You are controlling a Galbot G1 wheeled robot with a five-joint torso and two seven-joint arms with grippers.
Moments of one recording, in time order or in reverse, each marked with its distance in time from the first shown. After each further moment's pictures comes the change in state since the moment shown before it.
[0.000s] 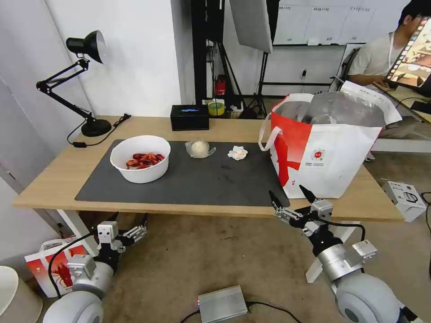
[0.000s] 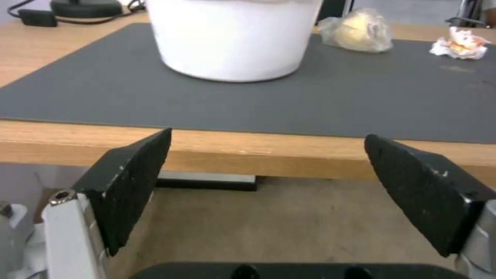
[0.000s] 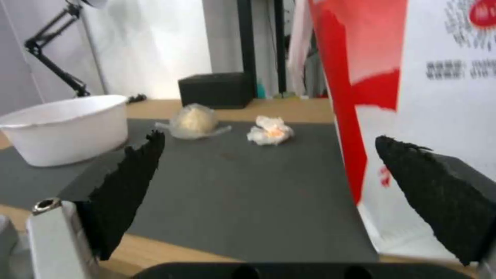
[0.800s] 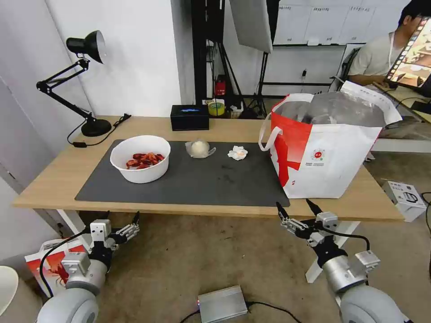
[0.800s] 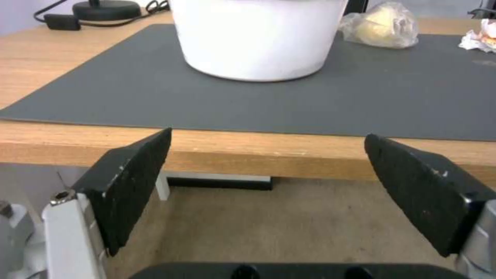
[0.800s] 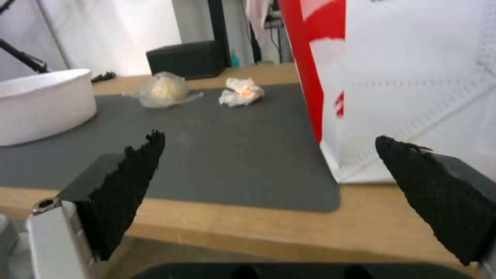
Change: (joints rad) left arm -0.006 0.018 -0.017 0.015 -0.002 0.006 -0.022; right arm -0.096 0.003 0.028 0.005 0.025 -0.006 0.058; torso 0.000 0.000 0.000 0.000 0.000
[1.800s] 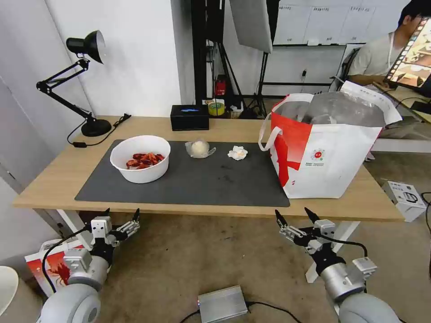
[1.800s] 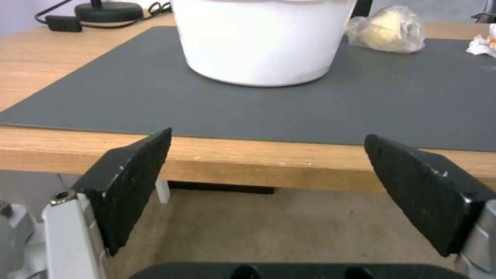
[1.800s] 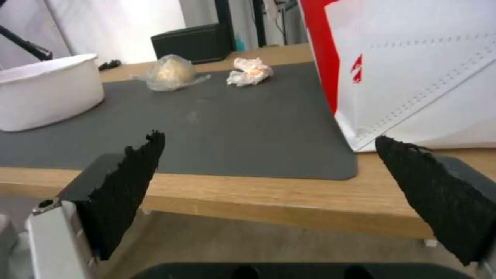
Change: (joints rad) left arm -0.037 0.009 0.018 0.023 -0.011 -0.002 -0.017; right arm -0.008 0.019 -0.036 -0.004 -0.005 -0.006 -0.004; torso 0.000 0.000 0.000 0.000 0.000
